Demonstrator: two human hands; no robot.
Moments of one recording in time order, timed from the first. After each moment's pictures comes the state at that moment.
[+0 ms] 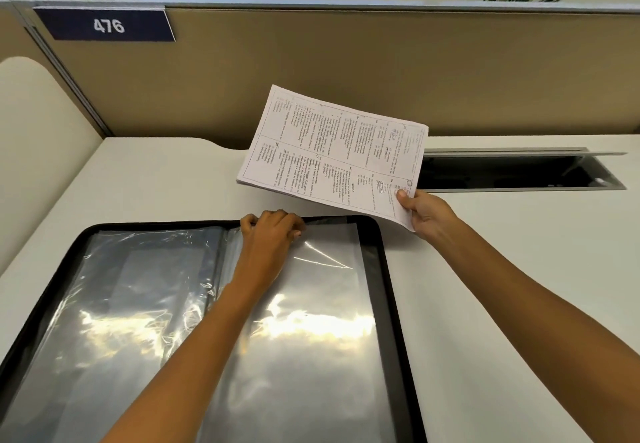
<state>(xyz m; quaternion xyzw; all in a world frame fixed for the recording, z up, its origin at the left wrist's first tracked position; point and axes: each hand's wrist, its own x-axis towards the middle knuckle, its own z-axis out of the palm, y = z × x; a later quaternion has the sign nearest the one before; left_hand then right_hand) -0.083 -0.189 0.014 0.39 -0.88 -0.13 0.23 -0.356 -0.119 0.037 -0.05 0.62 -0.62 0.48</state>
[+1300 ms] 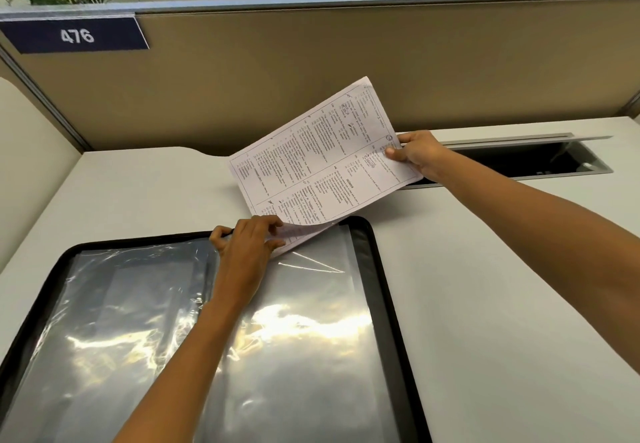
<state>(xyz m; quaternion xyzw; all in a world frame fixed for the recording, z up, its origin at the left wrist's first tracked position) -0.070 -0.193 0.012 0.40 -0.87 -0.10 0.27 -0.412 -0.176 0.085 -0.28 0.77 -0.45 0.37</state>
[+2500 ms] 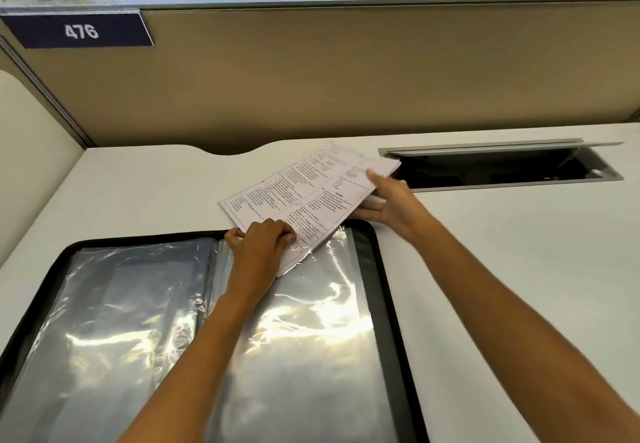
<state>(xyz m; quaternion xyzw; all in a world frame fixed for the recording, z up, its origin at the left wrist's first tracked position) -0.089 -0.195 0.009 0.44 -0.85 -0.17 0.22 -0.334 -0.140 0.038 -0.20 0.55 -0.62 0.53</state>
